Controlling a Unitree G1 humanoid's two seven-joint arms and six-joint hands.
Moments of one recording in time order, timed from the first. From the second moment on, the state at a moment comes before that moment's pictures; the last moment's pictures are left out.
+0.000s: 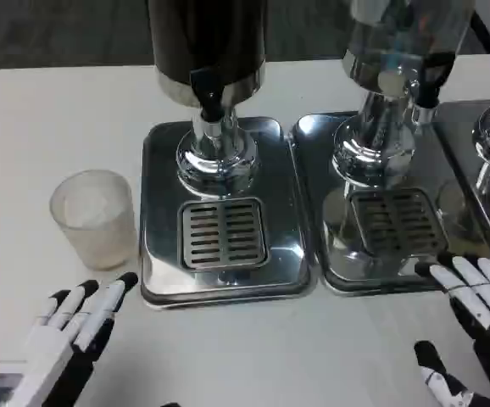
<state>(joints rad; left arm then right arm) 0.66 0.54 0.11 -0.30 0.72 -0.40 0.06 0.61 -0.47 0.03 -0.29 -0.93 -0.31 -0.39</state>
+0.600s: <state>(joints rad) 0.66 0.54 0.11 -0.30 0.72 -0.40 0.05 0.62 -0.45 0.04 -0.31 -0.93 -0.32 -0.39</state>
